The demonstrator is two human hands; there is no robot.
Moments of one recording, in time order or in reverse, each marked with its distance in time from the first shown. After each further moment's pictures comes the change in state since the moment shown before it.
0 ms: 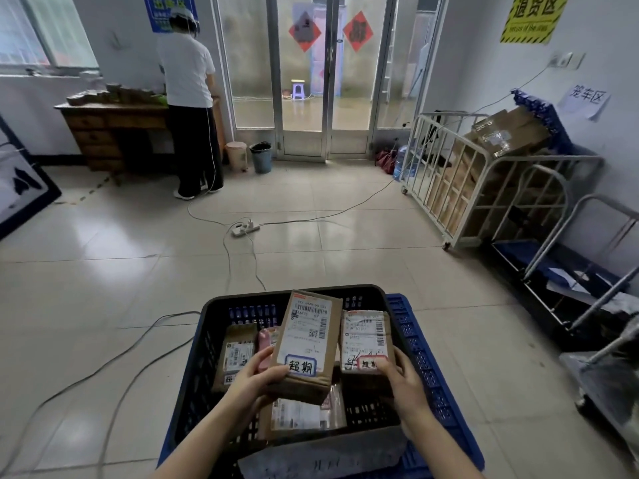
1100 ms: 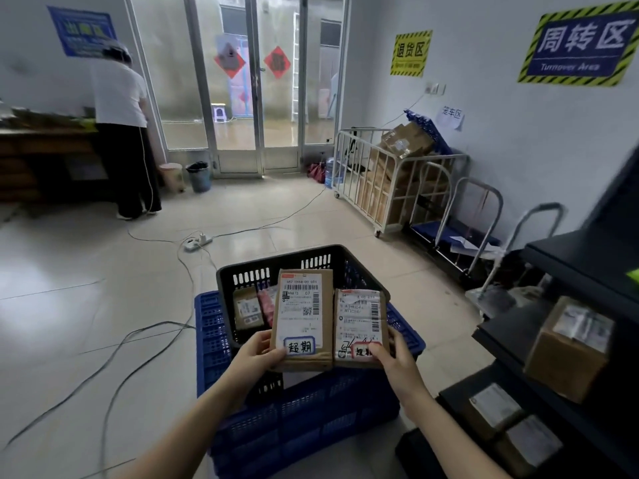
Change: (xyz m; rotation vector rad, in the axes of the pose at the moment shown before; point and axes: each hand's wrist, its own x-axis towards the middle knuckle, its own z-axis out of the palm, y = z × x) left_hand -0.220 -0.027 -0.082 0.358 -0.258 0.140; right_hand -0.303 0.049 0.057 -0.068 0.170 -0.209
